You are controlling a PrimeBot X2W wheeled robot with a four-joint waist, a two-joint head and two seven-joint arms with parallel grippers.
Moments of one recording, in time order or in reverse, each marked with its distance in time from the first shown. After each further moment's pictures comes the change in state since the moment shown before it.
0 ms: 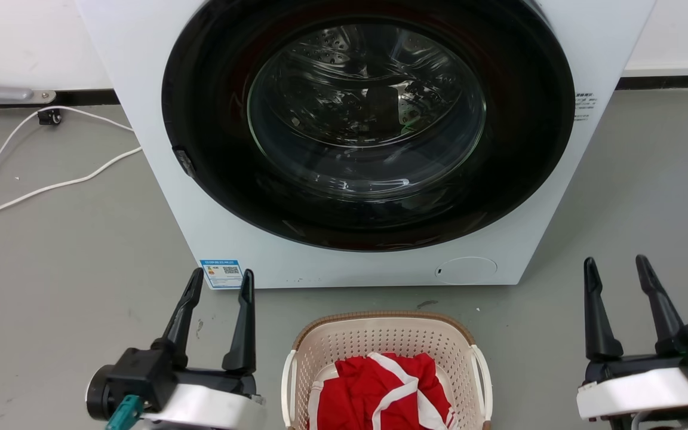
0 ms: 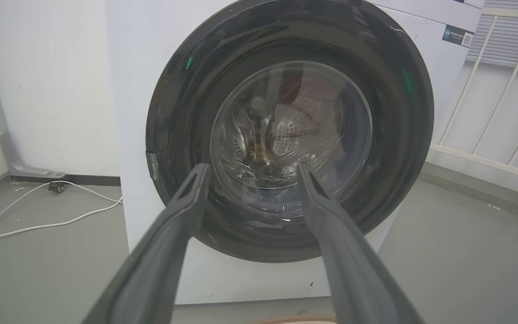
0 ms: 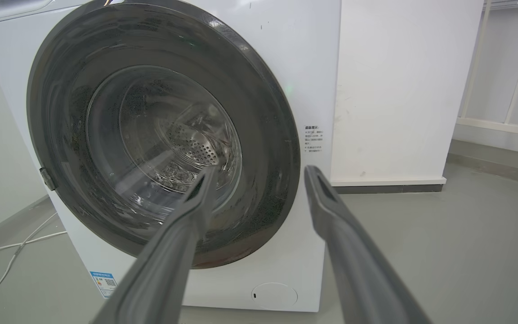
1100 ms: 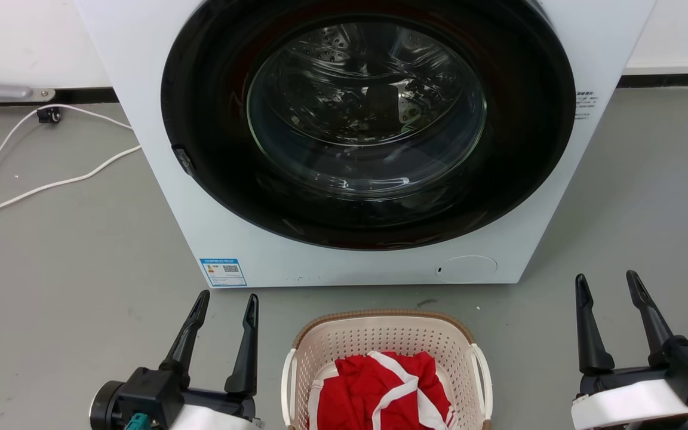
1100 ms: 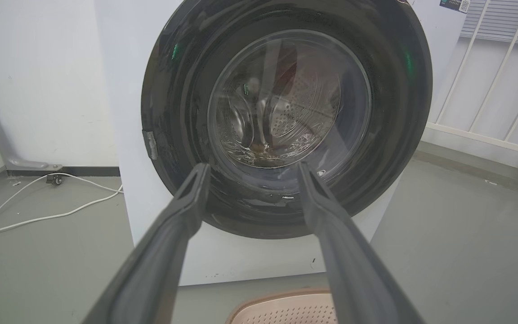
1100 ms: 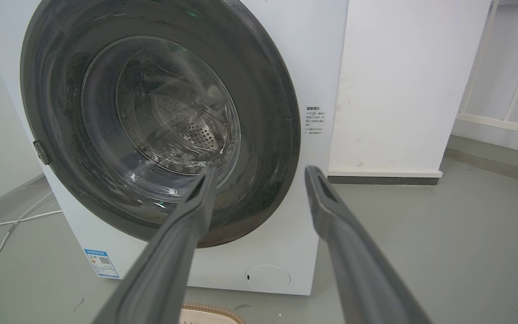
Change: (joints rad) left arm 0.041 -0.050 0.076 0.070 0.094 -0.127 -0.044; right arm 0.014 0.000 0.001 0.065 -0.049 0.000 -0.043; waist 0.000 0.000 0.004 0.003
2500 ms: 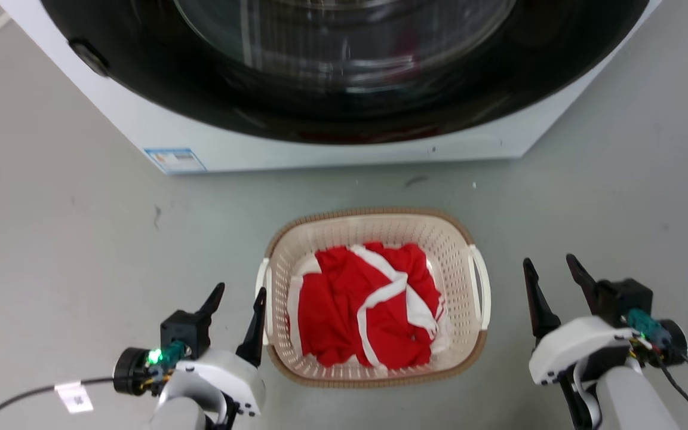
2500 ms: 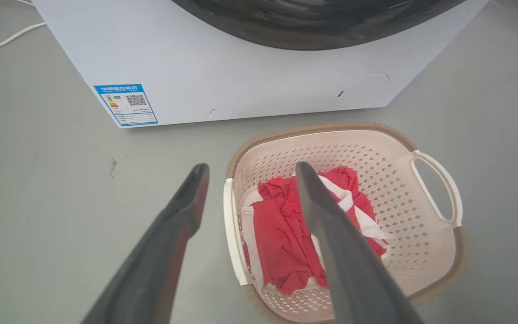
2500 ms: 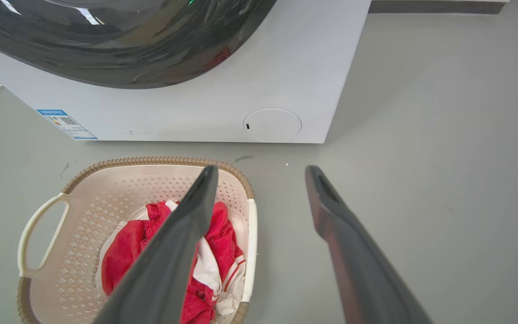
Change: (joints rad) left arm -0.296 0.024 -0.011 0.540 0.028 -0.002 -0.001; right arm -0.318 0.000 0.054 0.538 -0.002 0.000 0.000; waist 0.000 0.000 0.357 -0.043
